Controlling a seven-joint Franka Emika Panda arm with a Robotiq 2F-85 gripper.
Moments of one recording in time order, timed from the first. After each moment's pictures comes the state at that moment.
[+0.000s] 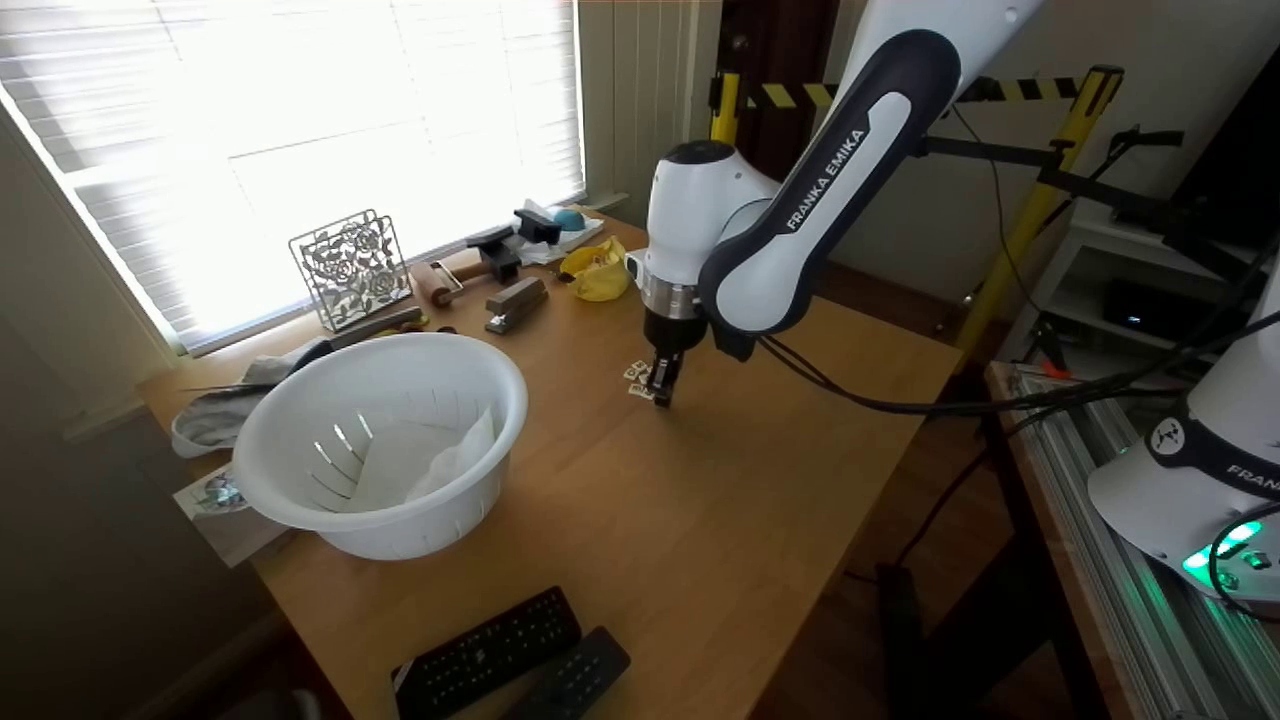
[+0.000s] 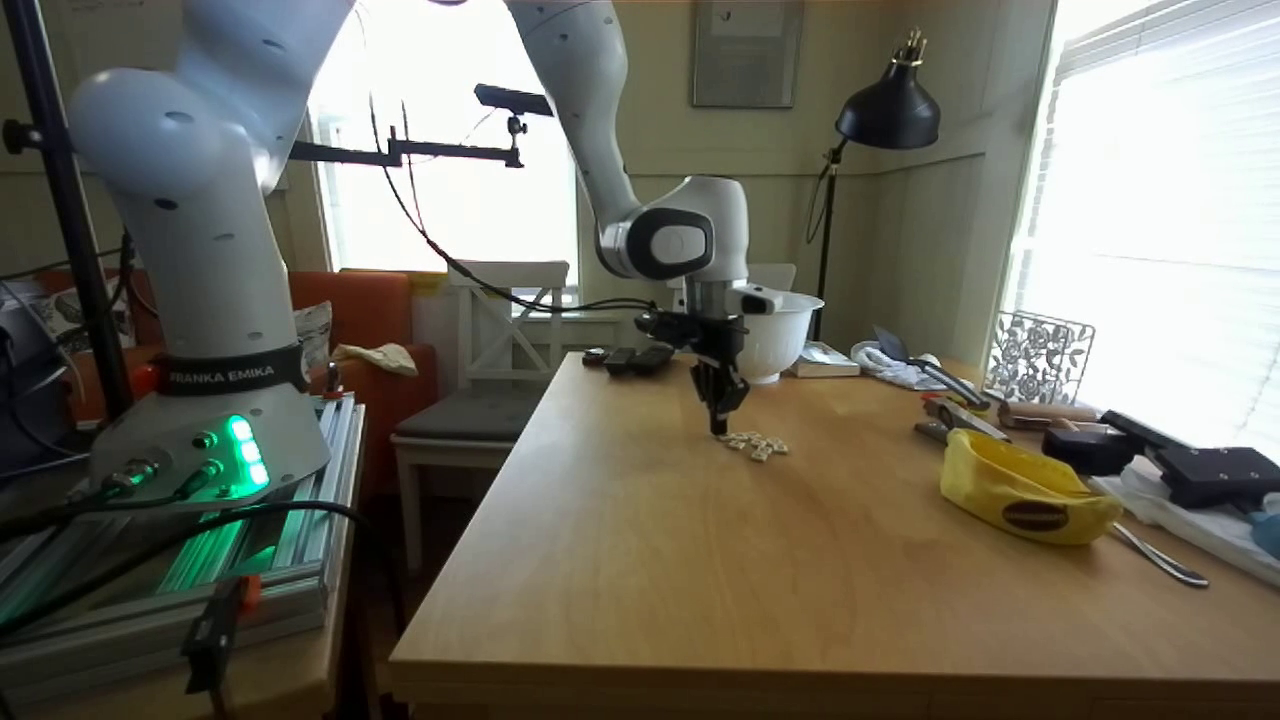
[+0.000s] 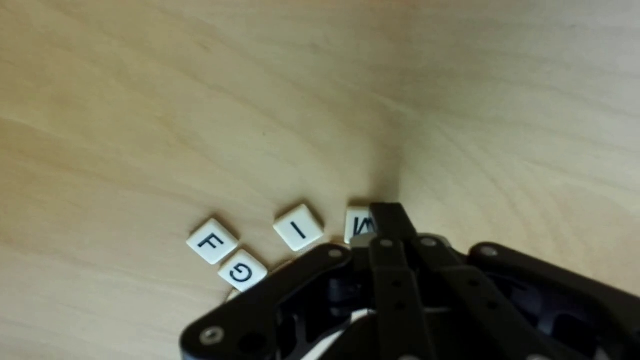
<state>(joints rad) -0.04 0.55 -0.06 -2.16 -0.02 2.79 -0.03</state>
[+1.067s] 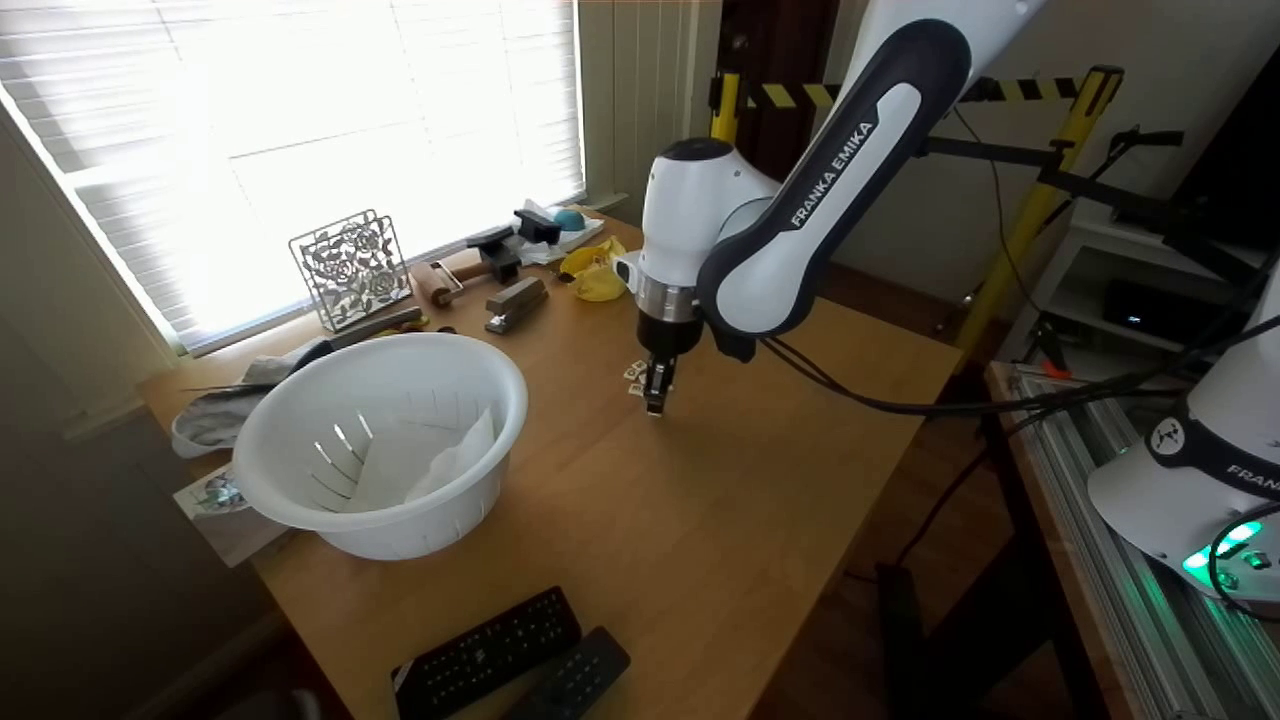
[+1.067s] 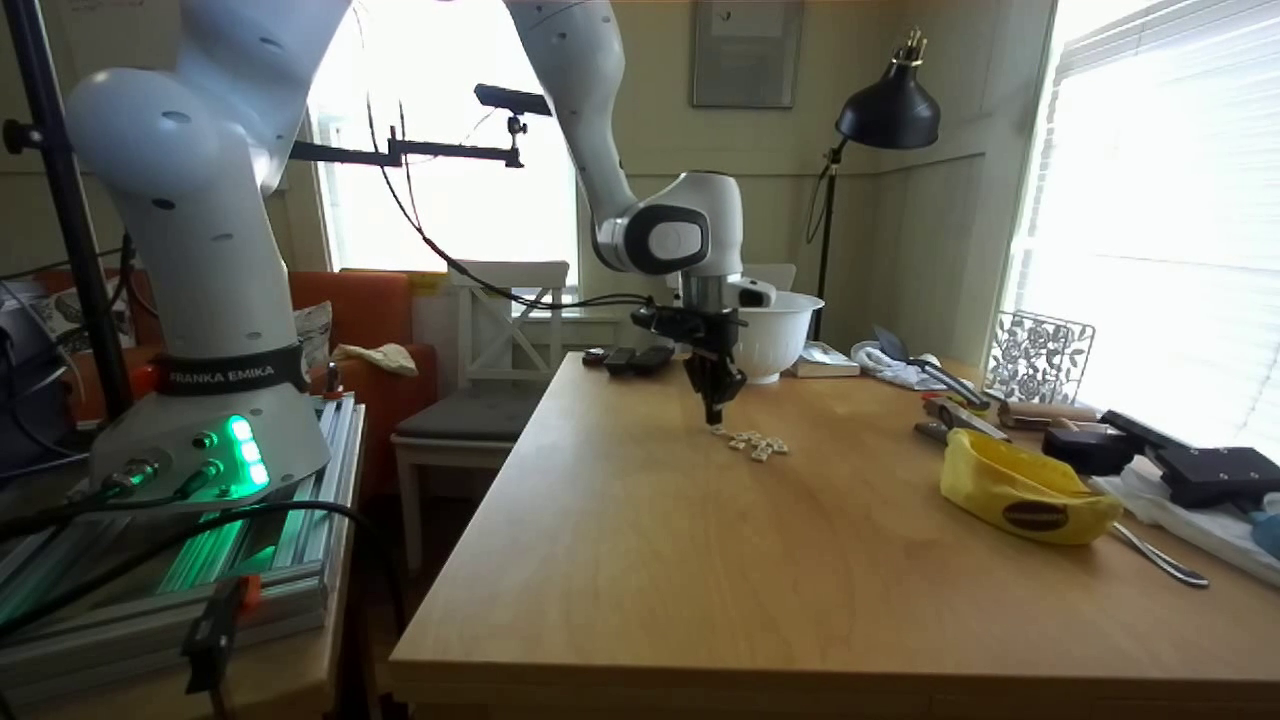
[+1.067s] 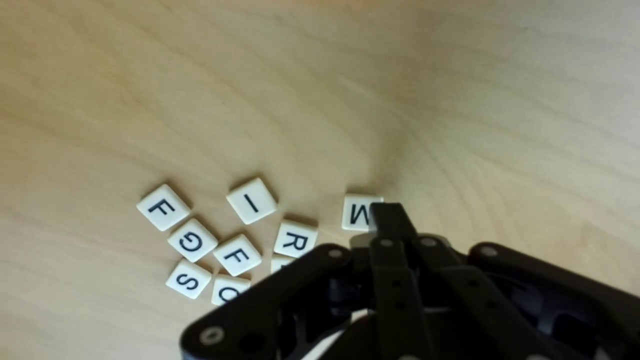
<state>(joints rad) -0.05 0.53 -0.02 -2.16 -0.02 2.79 -0.11</state>
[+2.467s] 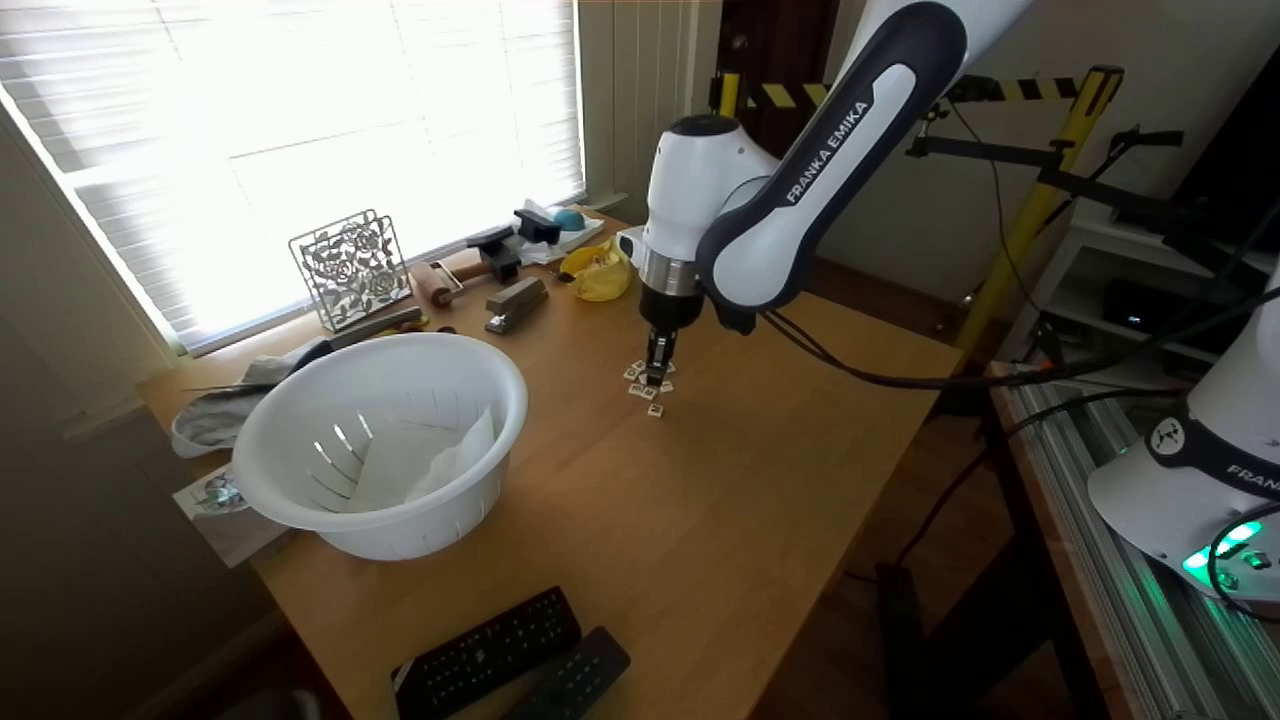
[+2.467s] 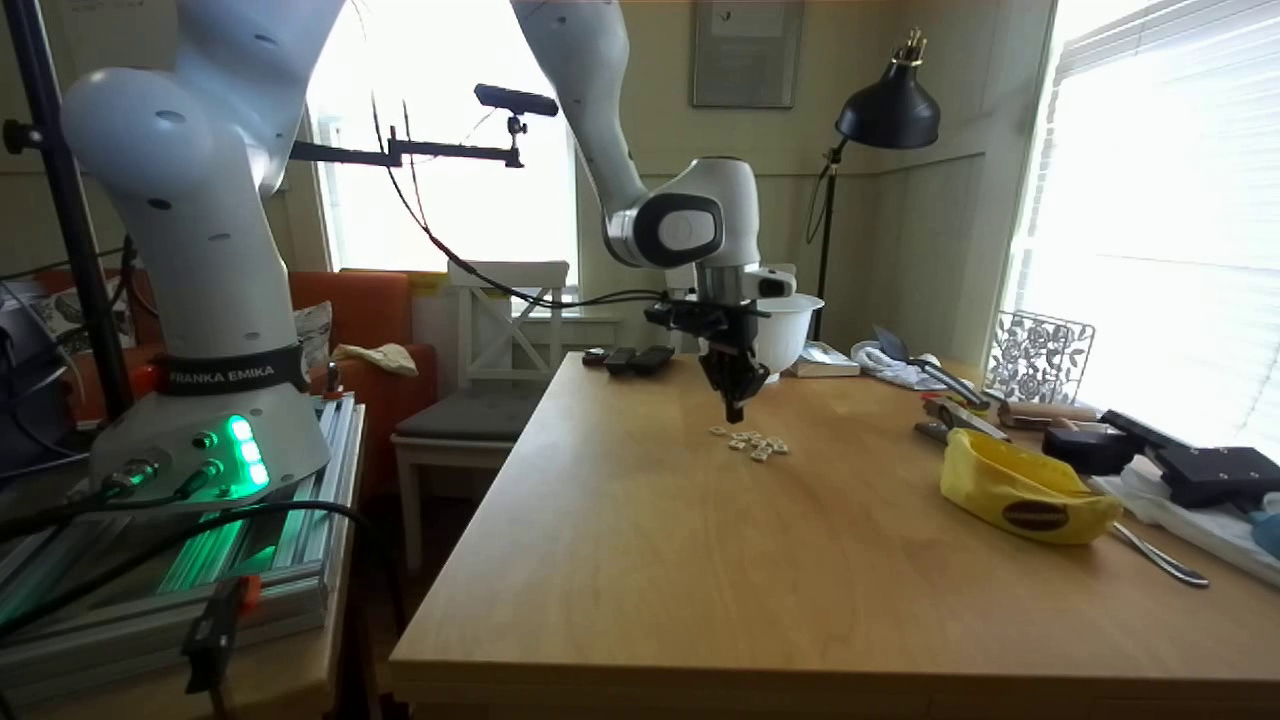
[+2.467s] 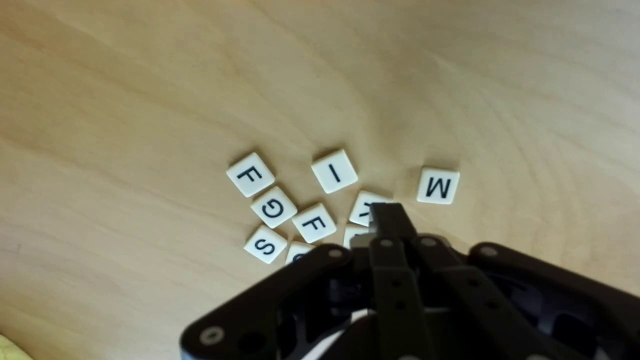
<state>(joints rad) -0.08 0.52 -0.05 -2.15 -0.03 2.79 -0.18</state>
